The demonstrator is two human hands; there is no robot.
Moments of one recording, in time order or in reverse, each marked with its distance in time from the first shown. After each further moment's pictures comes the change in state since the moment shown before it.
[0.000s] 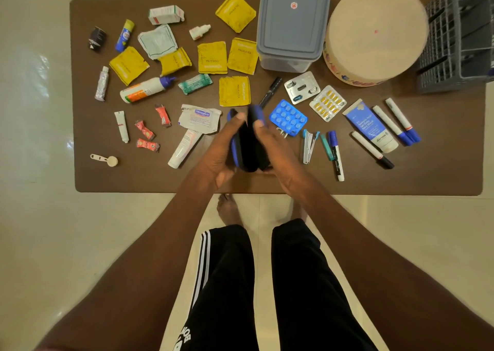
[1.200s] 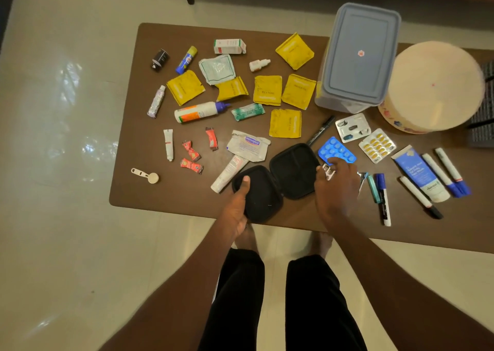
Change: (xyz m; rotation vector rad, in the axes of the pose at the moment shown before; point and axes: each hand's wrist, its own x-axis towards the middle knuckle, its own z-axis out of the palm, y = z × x) left_hand 0.018 -0.025 -0.119 -0.084 0.294 -0.135; right_hand 0.066 0.045 0.005 -0.895 0.831 -0.281
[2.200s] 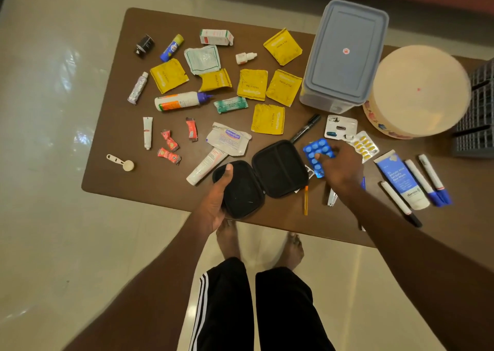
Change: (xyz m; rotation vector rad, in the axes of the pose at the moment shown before) left_hand 0.005 -0.015 0.009 -0.018 -0.065 0.032; right_hand 0.089 0.029 -0.032 0.050 -0.246 -0.047
